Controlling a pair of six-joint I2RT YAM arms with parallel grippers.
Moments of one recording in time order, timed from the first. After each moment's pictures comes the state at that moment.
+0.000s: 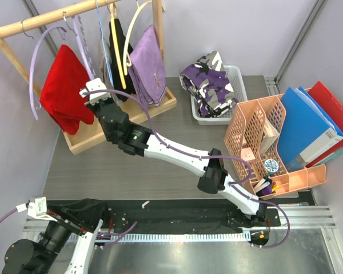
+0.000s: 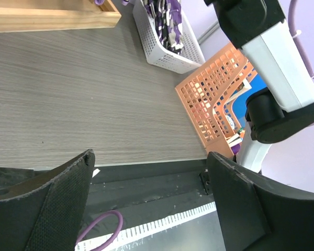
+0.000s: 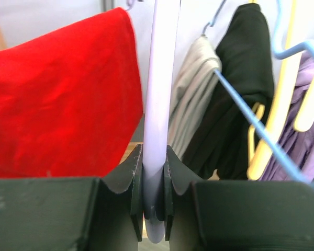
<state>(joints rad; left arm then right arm) -0.16 0.01 1.28 -1.36 0.24 -0.64 1.24 2.39 2.56 0.07 0.78 -0.26</state>
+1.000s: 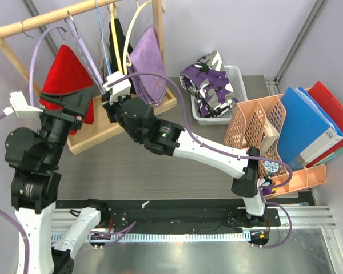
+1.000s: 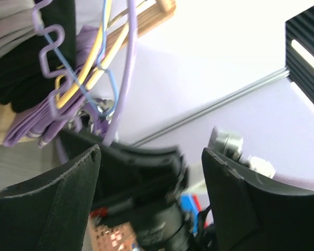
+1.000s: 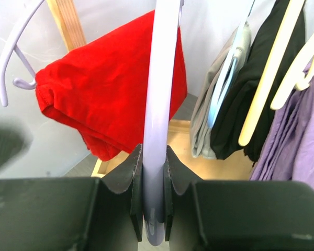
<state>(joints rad) -0.16 0.71 1.39 -0.53 0.03 -1.04 1.23 1.97 2.14 -0.07 0.55 0.00</state>
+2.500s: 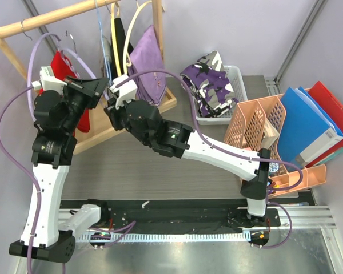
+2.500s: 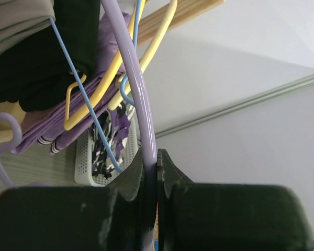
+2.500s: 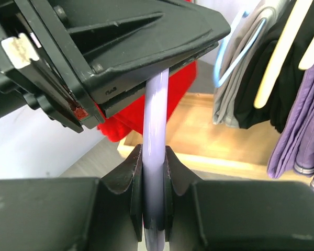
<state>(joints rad) -0.13 0.98 1.40 -0.38 0.08 -1.04 1.24 1.89 2.07 -0.19 0.47 0.16</state>
